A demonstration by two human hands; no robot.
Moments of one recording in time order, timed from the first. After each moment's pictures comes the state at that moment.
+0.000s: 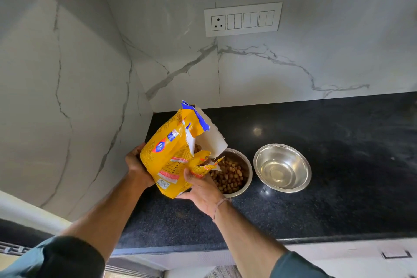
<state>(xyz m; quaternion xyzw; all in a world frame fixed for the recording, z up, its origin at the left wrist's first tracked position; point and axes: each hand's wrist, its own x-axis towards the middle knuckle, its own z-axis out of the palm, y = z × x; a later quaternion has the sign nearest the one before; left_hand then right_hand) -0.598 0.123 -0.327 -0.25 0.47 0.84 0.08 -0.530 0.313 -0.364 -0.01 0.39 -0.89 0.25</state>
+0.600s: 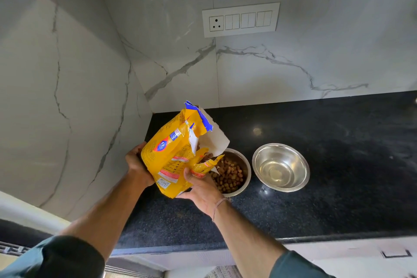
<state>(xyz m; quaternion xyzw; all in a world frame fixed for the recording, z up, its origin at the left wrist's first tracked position) -0.599 0.128 -0.321 -0.26 0.48 0.83 0.08 -0.530 0.318 -0.367 0.01 0.39 -0.89 0.24</state>
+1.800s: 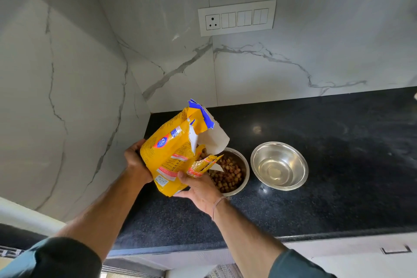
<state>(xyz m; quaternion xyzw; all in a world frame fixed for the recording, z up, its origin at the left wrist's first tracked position) -0.605 0.133 -0.314 -0.28 0.51 0.81 0.06 -0.532 0.317 -0.363 0.01 0.39 -0.89 0.24</state>
